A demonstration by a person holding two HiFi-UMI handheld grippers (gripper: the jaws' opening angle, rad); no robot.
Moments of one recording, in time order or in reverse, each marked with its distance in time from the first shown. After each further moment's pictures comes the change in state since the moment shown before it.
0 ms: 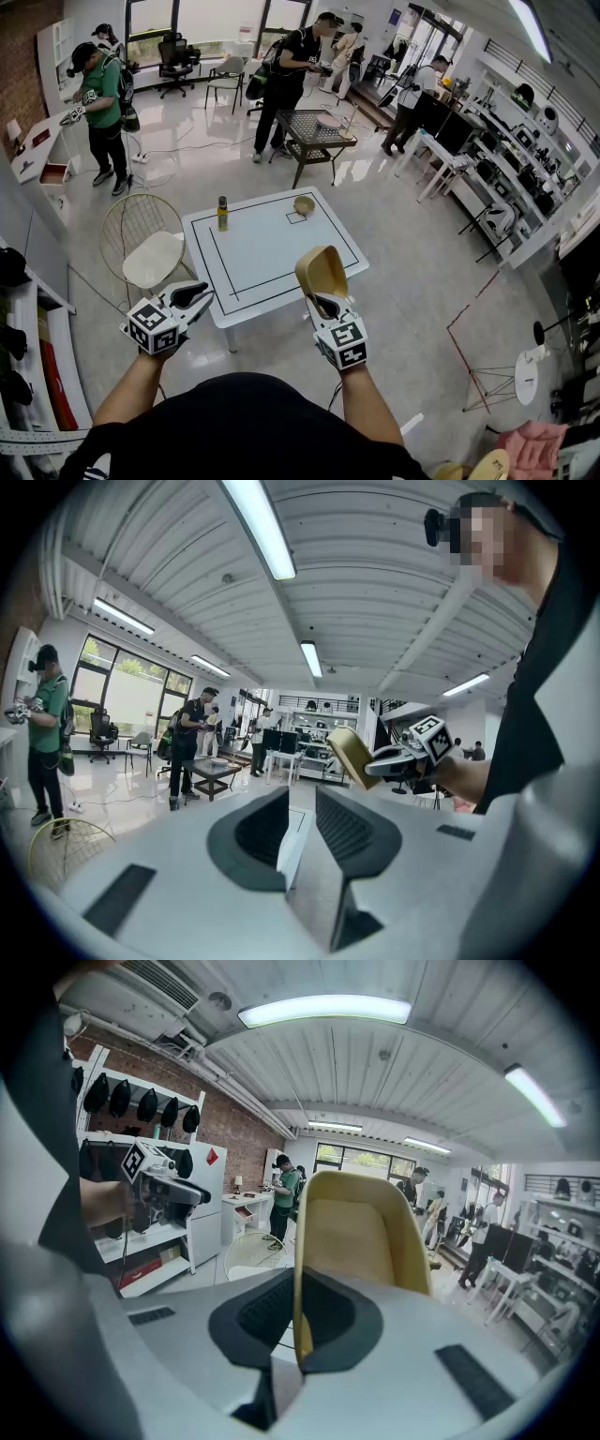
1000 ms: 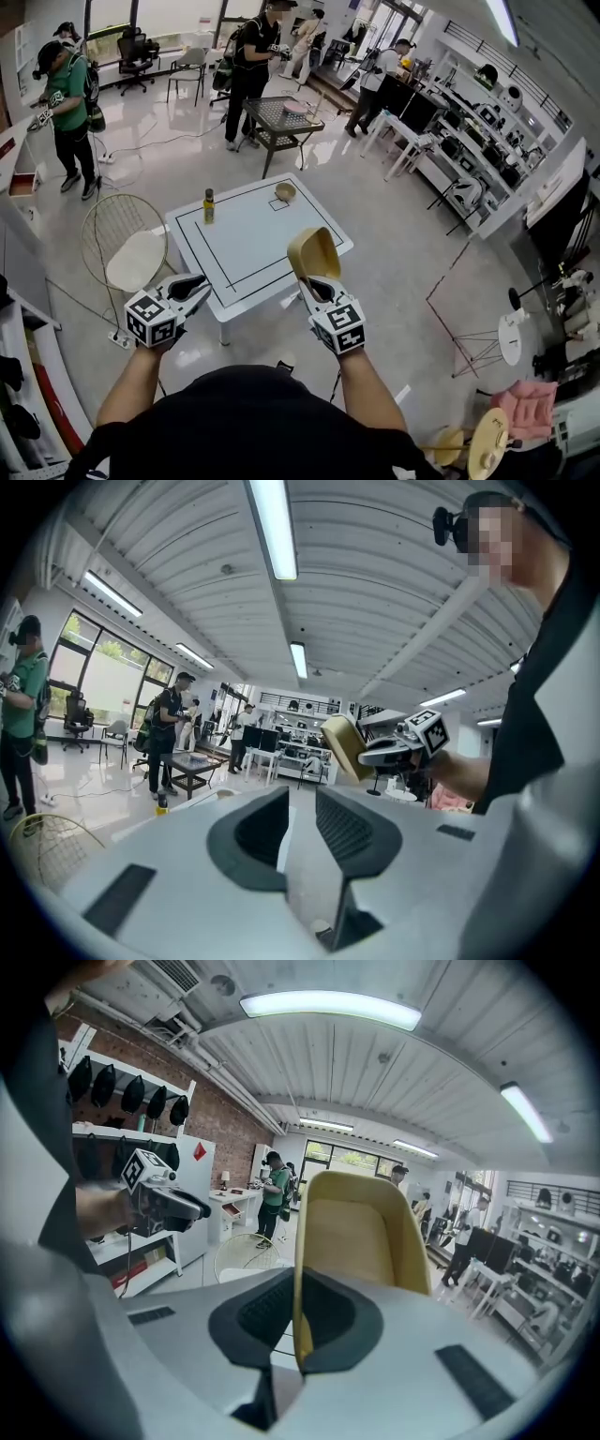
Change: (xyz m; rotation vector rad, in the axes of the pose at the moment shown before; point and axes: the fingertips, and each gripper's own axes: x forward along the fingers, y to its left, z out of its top) left arm -0.038 0.040 -0.008 -0.025 0.006 -0.149; right arm 0.020 0.057 0.047 0.008 0.023 -0.096
